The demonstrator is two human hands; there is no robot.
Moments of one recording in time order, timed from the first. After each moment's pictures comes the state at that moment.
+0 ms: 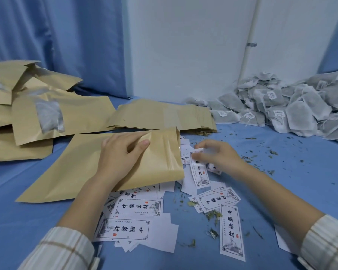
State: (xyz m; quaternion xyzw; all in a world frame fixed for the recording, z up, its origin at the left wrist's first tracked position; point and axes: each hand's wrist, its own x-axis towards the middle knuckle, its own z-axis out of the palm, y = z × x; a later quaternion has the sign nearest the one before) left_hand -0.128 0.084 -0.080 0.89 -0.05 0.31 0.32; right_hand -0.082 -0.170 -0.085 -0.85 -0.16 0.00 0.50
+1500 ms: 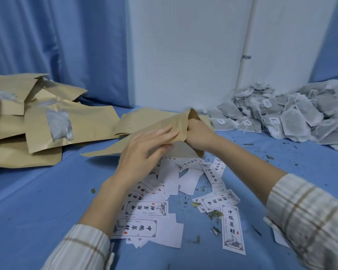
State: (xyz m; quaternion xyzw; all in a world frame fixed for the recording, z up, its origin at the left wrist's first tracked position) left_hand -0.145 0.060 -0.059 0.84 -0.24 0.35 0.33; right_hand -0.088 -0.099 -0.005 -0.90 -0.21 -0.03 0.37
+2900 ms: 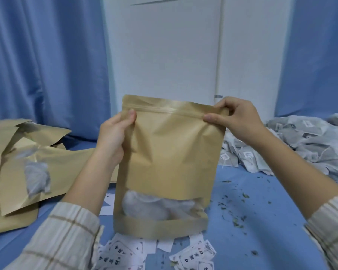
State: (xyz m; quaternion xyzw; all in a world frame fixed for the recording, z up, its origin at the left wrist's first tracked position) left_hand -0.096 0.032 0.112 0.61 -0.08 0.23 0.76; right_hand -0.077 -0.234 0.133 -0.78 -0.23 -0.31 0.49
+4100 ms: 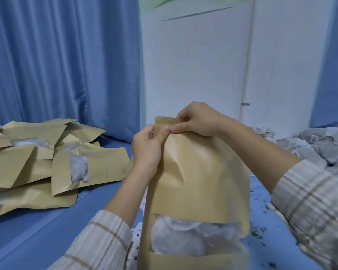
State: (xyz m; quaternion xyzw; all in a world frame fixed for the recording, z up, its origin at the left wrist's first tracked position) left_hand -0.141 0.002 0.093 0.66 -0.04 0.37 0.65; right_hand -0.090 -0.135 0.172 -0.89 -0.38 -0.16 0.21
